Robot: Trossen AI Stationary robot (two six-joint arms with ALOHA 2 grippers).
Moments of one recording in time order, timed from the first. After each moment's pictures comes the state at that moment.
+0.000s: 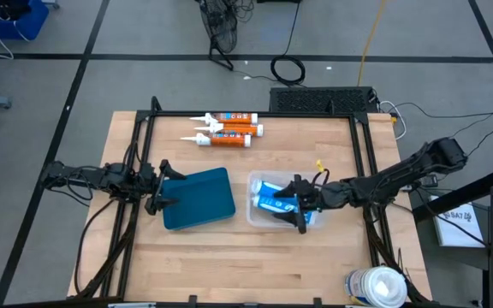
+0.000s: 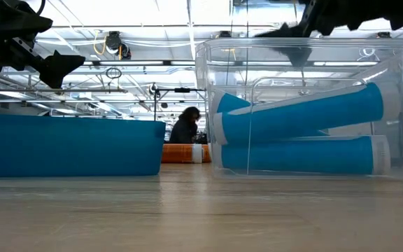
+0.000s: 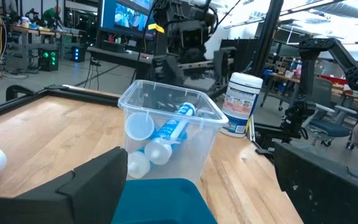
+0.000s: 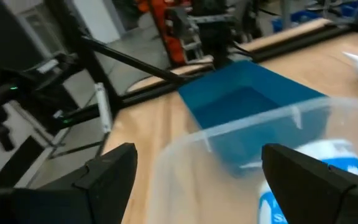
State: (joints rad) left arm -0.15 0.02 0.01 0.08 -0.03 -0.21; right arm 0.30 1.24 0.56 0.49 0.24 0.42
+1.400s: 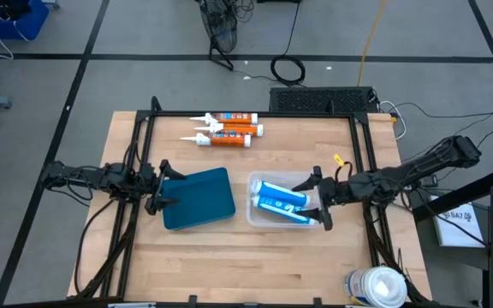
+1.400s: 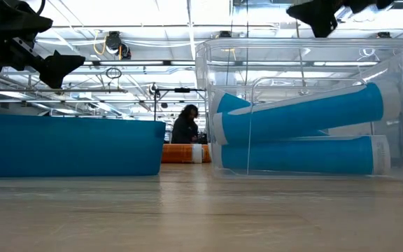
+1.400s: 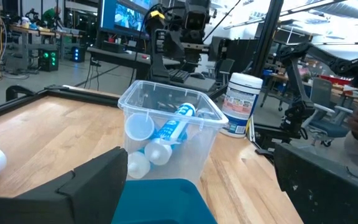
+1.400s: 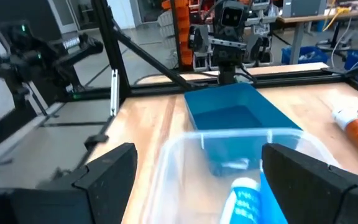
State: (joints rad) left arm -0.15 0.02 0.01 0.08 -0.03 -0.21; right arm 0.35 0.88 0.53 0.18 0.23 0.18
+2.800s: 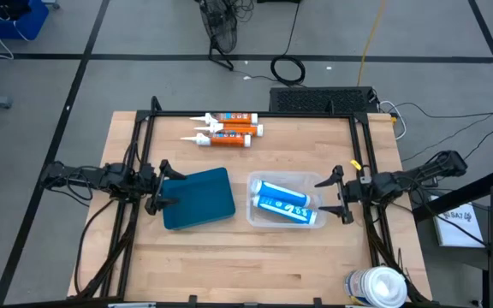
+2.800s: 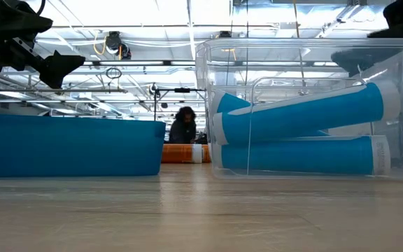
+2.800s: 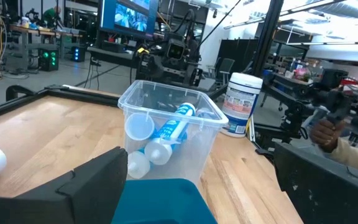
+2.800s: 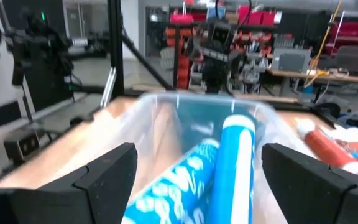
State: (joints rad) left arm -0.15 0.02 0.01 0.08 -0.03 -0.21; right arm 0.35 0.17 0.02 0.16 0.23 -0.05
